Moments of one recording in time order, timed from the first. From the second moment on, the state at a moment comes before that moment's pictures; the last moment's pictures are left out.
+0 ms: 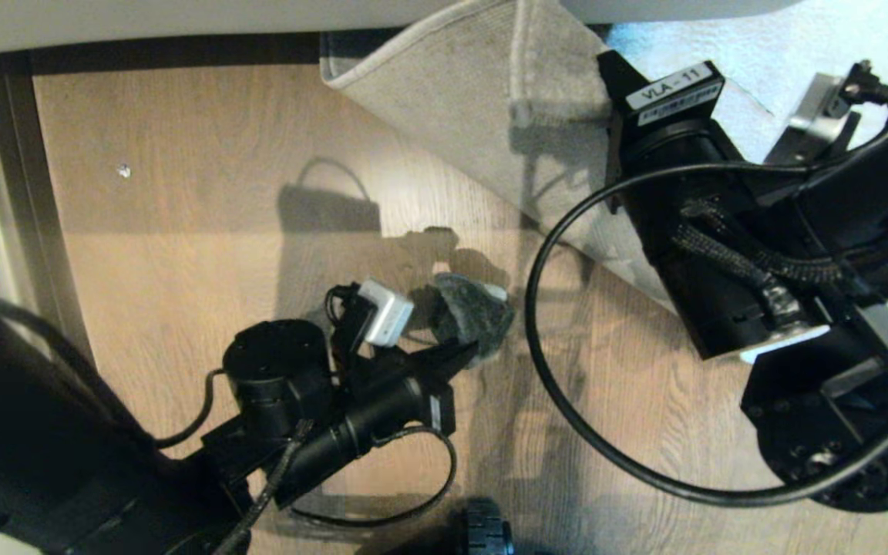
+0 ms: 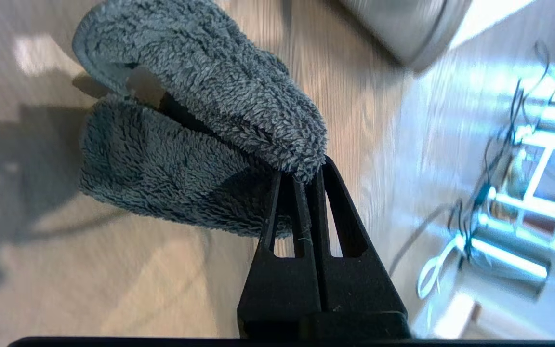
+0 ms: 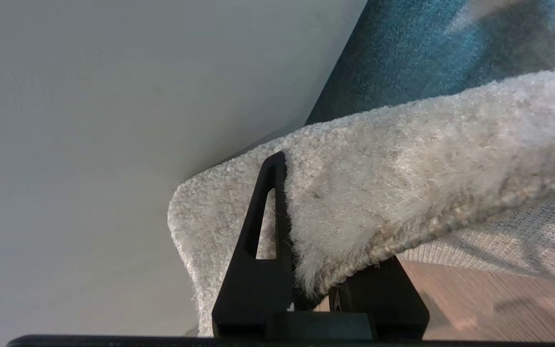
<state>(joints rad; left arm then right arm) -0.74 1.91 -0.54 -1.35 -0.12 -0.13 0.81 1.76 -0.97 -1.52 -0.46 0.75</state>
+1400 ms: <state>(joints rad) -0.26 1.94 -0.69 -1.44 -0.13 -0.13 0.81 1.77 -0.96 -1.52 -0.45 0.76</state>
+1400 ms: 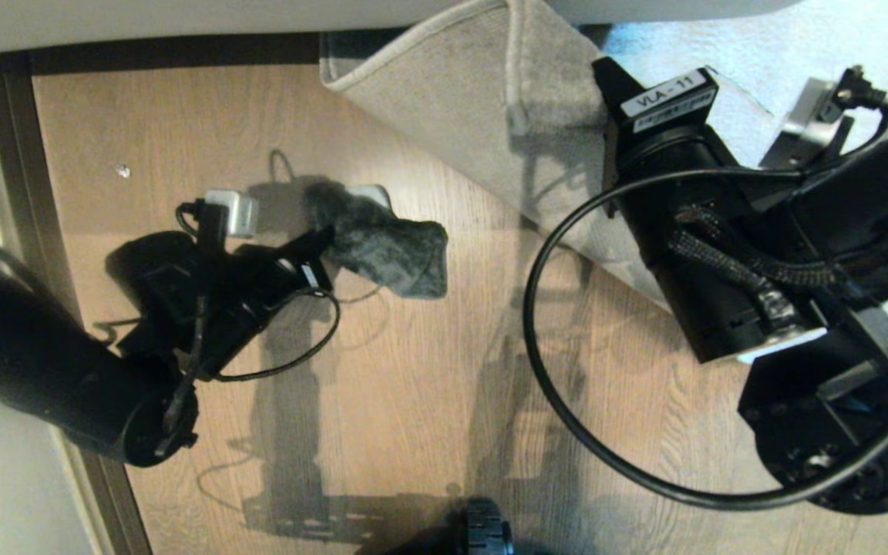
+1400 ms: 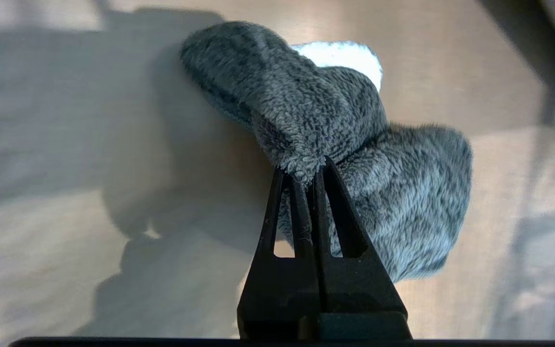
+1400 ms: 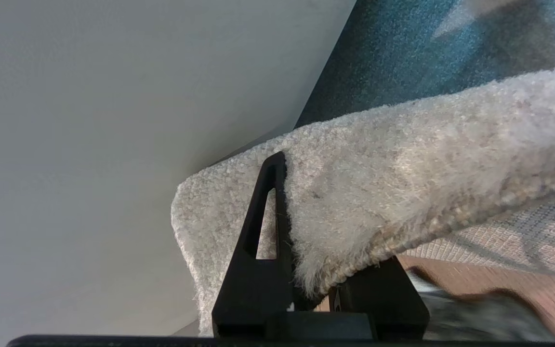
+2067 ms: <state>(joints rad) -0.26 1.76 -0.28 -1.44 -0.22 -0.13 0.82 1.76 -0.96 -1.52 -0.45 0.74</state>
